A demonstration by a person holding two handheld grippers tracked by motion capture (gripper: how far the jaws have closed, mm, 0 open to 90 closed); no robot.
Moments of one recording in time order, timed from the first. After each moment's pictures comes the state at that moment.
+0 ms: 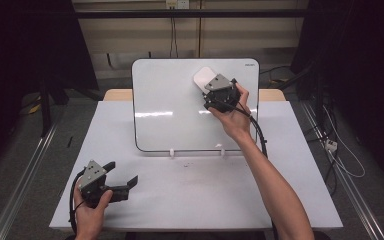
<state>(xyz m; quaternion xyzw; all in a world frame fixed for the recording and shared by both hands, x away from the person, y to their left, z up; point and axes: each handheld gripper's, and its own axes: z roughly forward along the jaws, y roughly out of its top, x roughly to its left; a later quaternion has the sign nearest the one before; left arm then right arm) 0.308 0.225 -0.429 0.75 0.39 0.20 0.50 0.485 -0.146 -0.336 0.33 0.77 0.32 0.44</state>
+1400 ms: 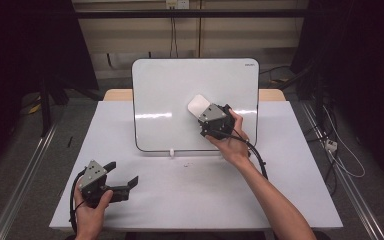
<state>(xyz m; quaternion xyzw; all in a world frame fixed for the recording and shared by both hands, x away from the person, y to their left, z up) 0.308 0.226 -0.429 0.75 0.39 0.20 0.50 0.440 -0.134 -0.386 0.29 0.80 0.31 0.42</state>
